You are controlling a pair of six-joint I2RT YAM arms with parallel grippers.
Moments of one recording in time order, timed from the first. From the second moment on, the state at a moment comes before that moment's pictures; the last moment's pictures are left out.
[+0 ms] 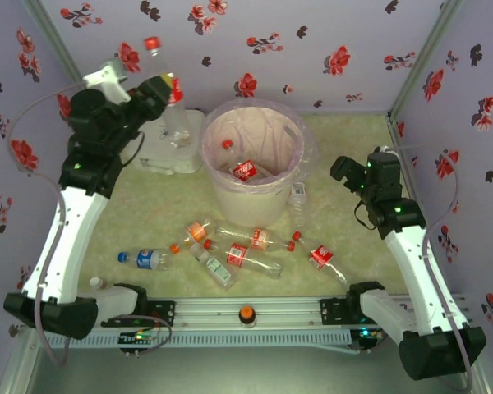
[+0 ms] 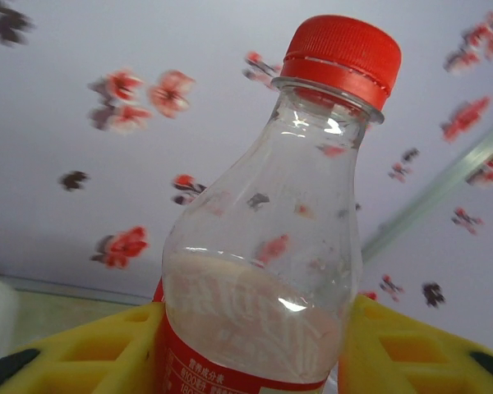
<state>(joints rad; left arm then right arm) -0.32 1.24 1.53 -0.25 0.17 -0.68 0.15 0.93 0.96 -0.63 0.11 0.59</state>
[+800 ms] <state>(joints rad) -0.76 1.60 1.50 -0.24 0.12 -0.53 0.14 0.91 0.96 -0.63 0.12 0.57</state>
